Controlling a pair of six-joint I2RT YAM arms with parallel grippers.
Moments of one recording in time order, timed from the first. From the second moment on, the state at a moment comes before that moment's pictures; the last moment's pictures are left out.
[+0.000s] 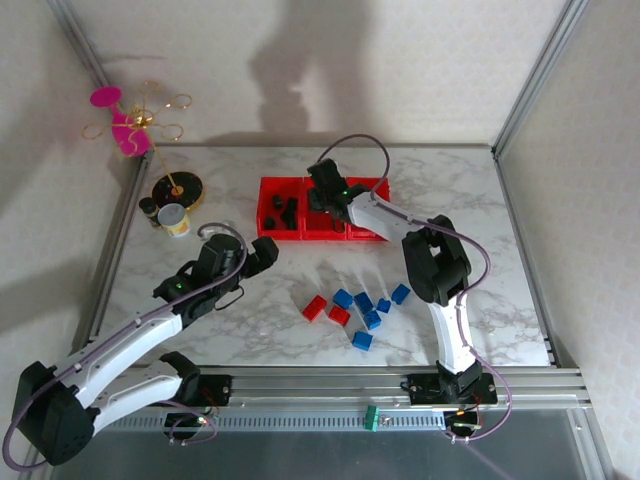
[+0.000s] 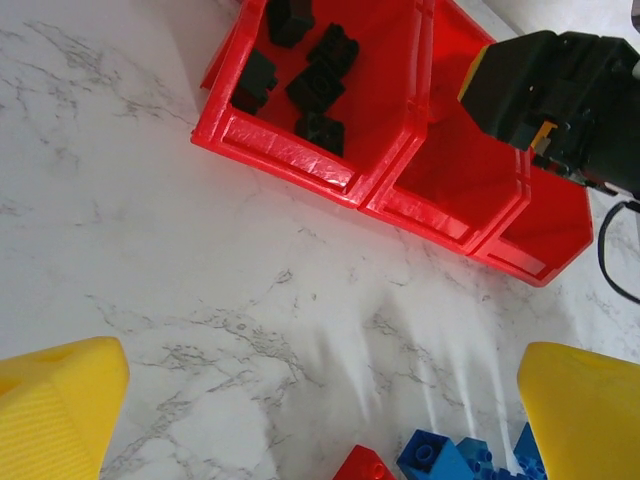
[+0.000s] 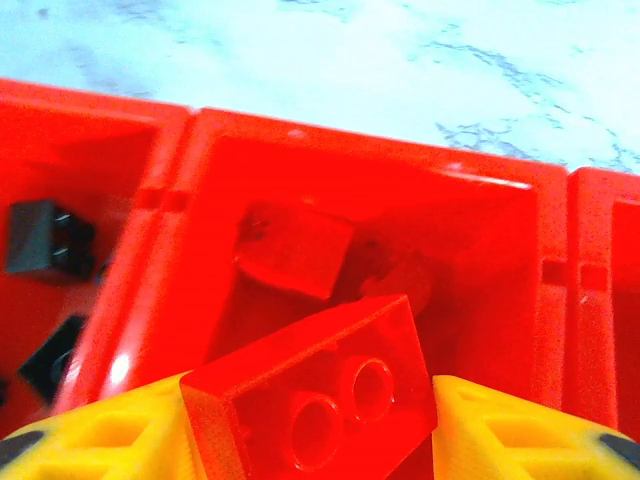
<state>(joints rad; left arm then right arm) -0.57 0.96 0.65 -0.32 -0.18 -0.92 0.65 2.14 1.70 -0.38 0.27 0.32</state>
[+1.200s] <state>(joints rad) -0.57 0.74 0.55 -0.39 -0.16 -0.92 0.90 1.70 1.23 -0.49 0.20 0.48</state>
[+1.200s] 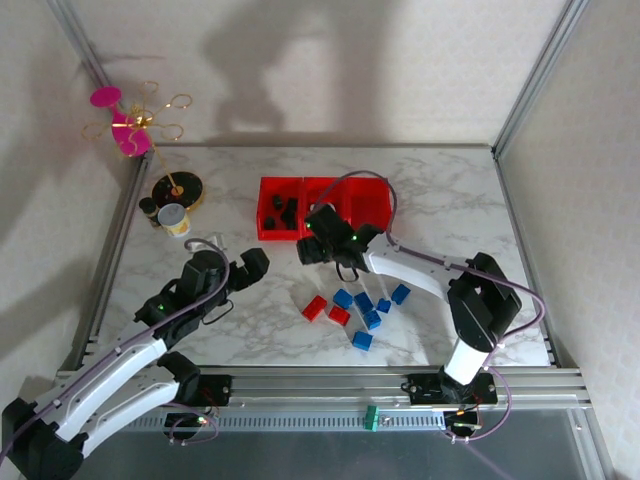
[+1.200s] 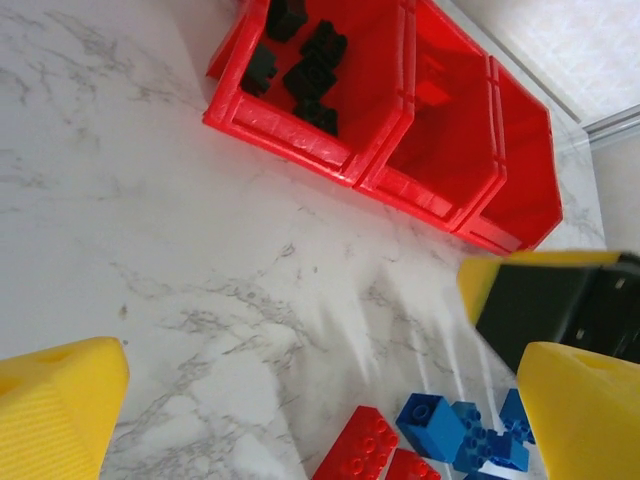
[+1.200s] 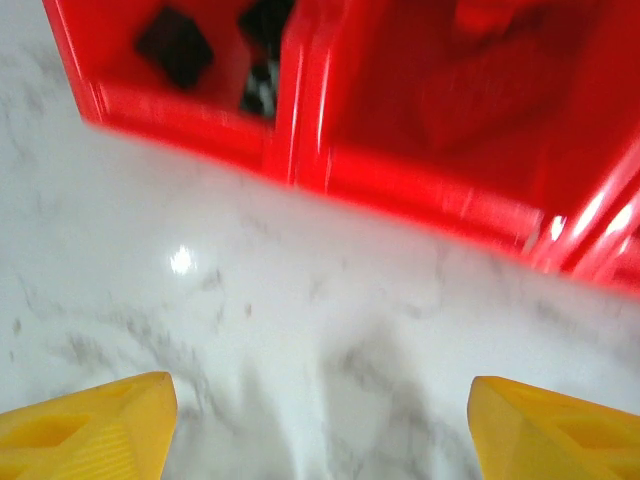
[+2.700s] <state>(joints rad) -0.56 0.58 0.50 -0.51 -0.17 -0.95 1.20 1.89 1.24 -0.61 0.32 0.93</state>
